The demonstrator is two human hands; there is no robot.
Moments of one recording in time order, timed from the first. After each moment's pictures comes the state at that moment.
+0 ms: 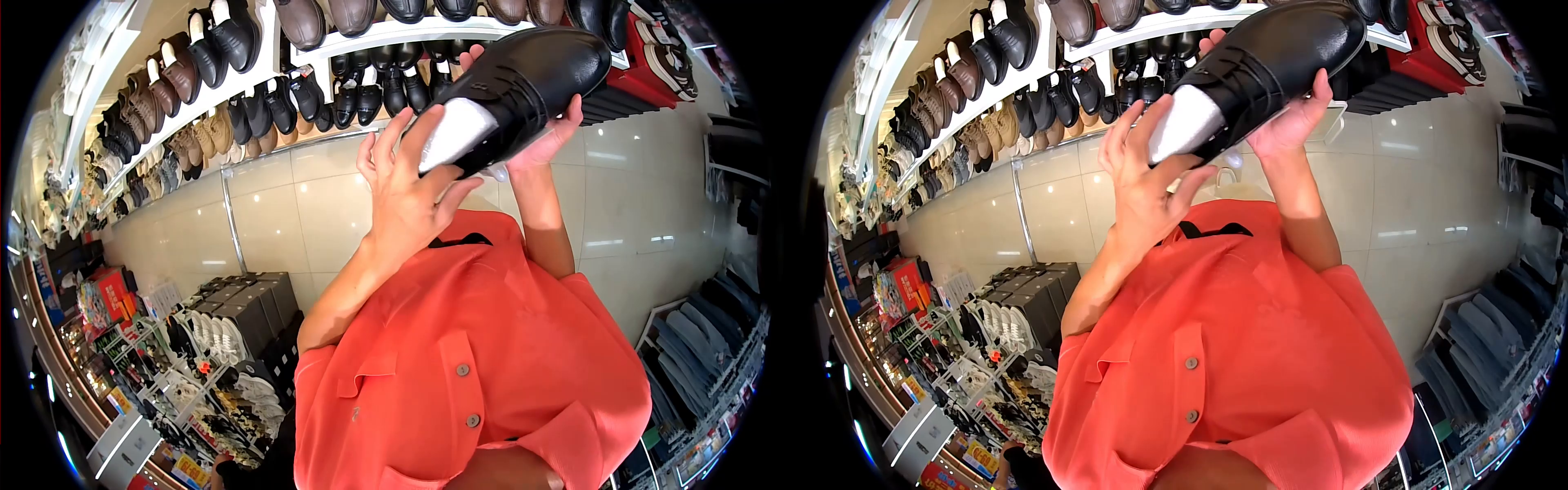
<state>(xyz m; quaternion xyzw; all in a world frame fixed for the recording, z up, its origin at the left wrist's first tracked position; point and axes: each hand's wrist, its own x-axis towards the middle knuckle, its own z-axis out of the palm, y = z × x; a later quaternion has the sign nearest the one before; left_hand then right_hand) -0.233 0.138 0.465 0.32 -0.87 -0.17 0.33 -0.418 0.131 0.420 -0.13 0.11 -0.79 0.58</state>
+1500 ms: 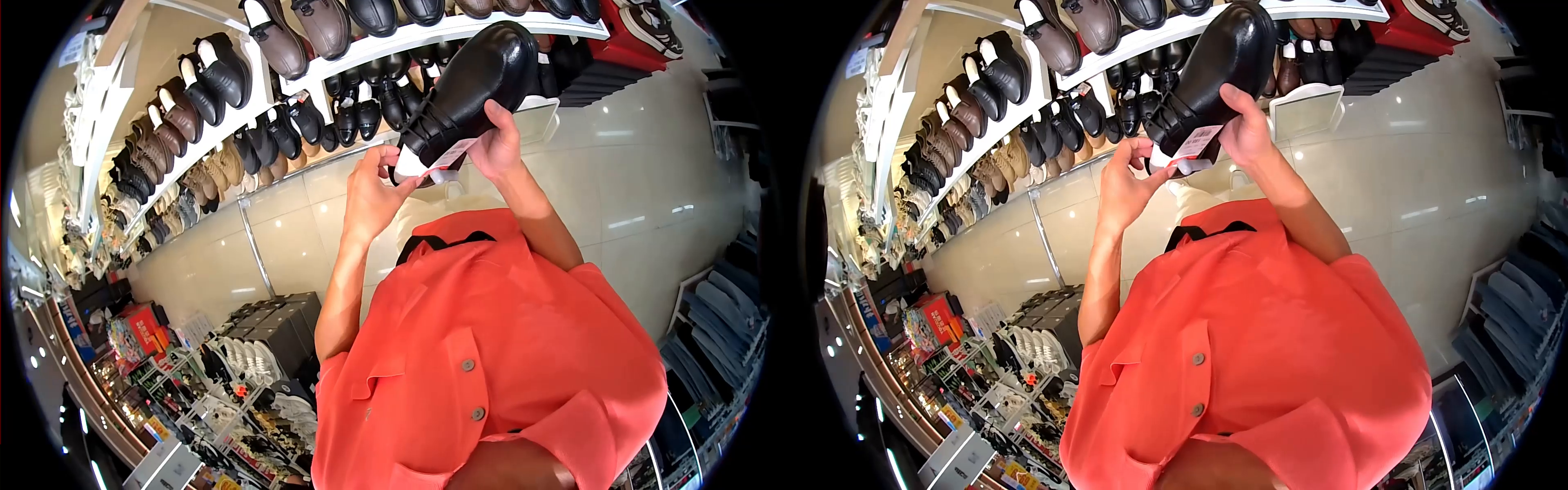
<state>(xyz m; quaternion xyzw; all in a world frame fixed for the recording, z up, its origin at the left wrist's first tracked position) -0.210 0.104 0.420 0.44 -0.79 -0.39 0.18 -0.406 0.149 0.371 -0.13 0.24 -0.79 0.54</state>
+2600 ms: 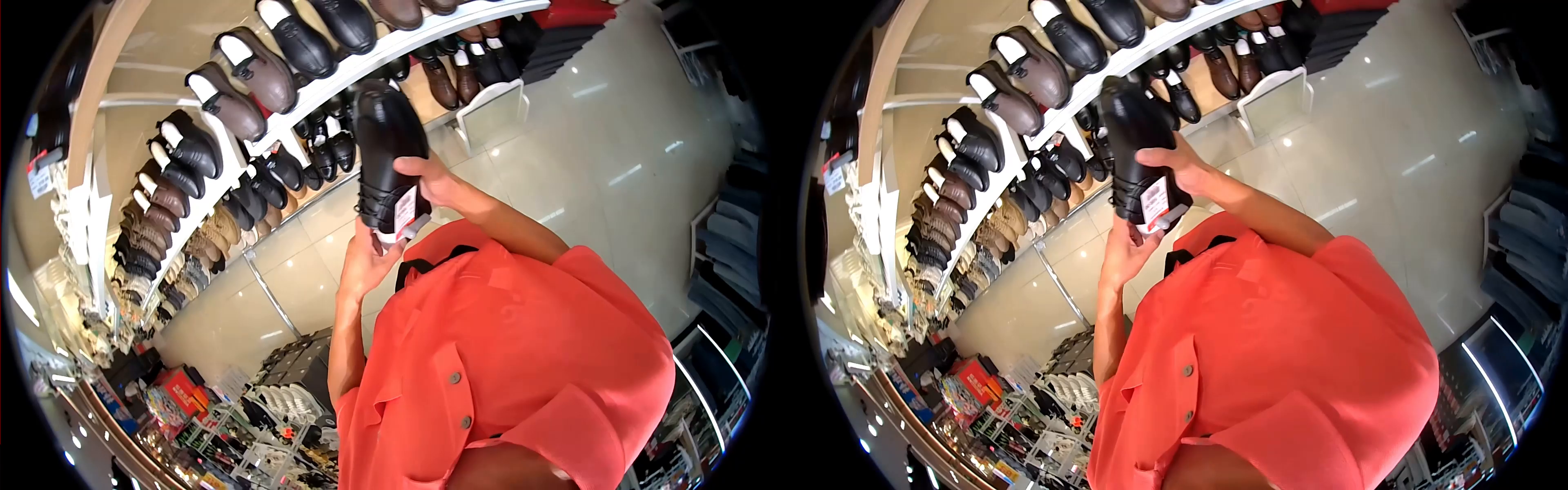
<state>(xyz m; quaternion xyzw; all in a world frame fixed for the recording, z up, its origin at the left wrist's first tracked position) -0.187 0.117 0.388 0.40 -0.74 -0.53 0.03 -0.389 0.143 0.357 -0.13 0.23 -0.72 0.65</state>
